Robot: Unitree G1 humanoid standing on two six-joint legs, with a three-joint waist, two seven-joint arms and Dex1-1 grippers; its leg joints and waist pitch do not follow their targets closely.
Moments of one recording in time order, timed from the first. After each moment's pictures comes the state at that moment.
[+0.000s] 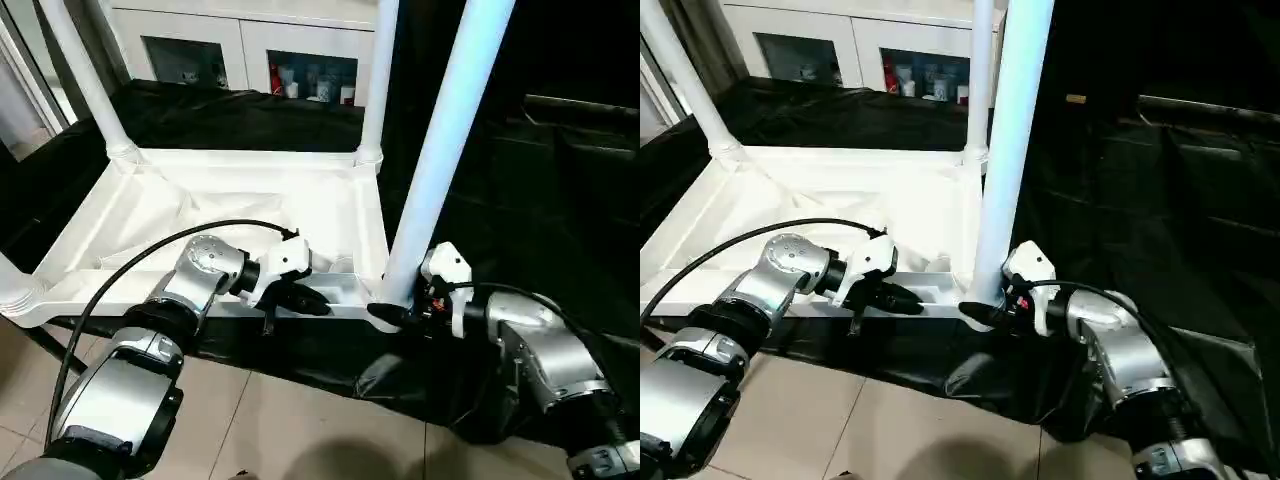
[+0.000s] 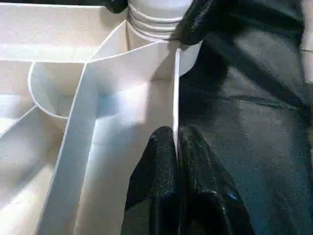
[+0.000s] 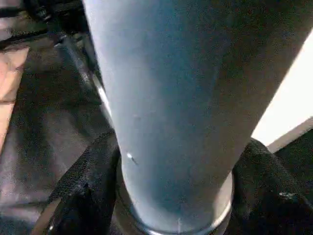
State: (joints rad) left arm -0.82 0.27 -0.25 1.04 0.11 -0.18 -1.28; right arm -0.36 -0.33 0.12 0.38 0.15 0.15 0.89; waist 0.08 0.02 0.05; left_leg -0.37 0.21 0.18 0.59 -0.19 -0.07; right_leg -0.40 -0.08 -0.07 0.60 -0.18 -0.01
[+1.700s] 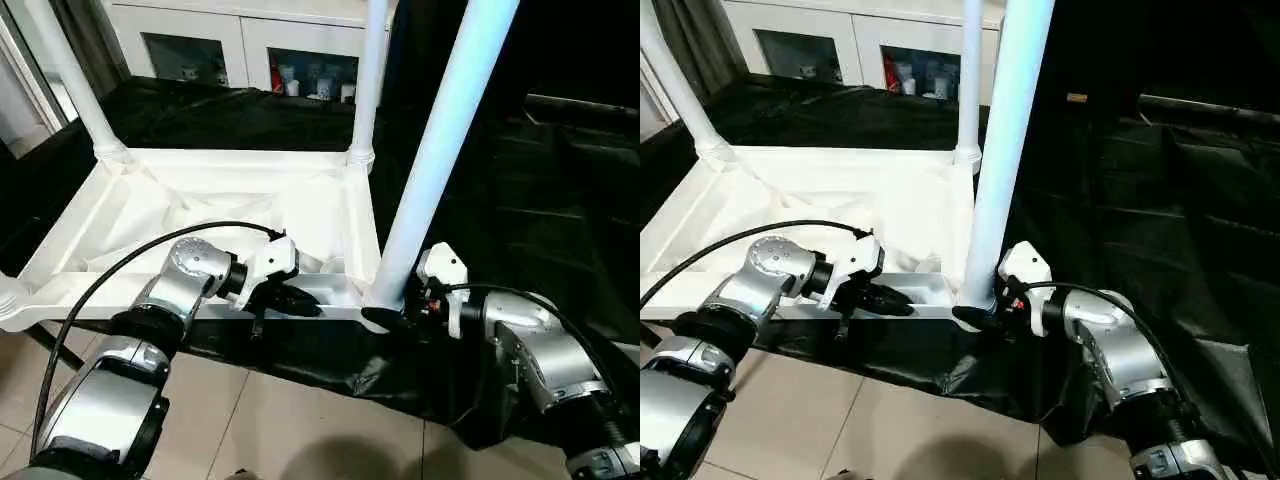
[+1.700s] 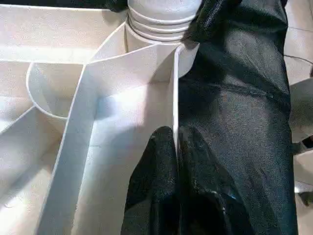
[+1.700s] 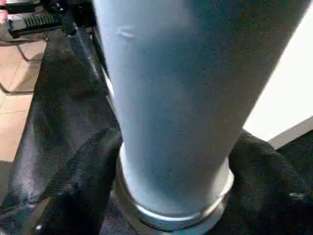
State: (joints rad) left arm -0.77 0.33 -0.24 0.95 0.07 -0.16 -1.39; right arm -0.36 -0.40 0.17 0.33 0.16 0.15 1.01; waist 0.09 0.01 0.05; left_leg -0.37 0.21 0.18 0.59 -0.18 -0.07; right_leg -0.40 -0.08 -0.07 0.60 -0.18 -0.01
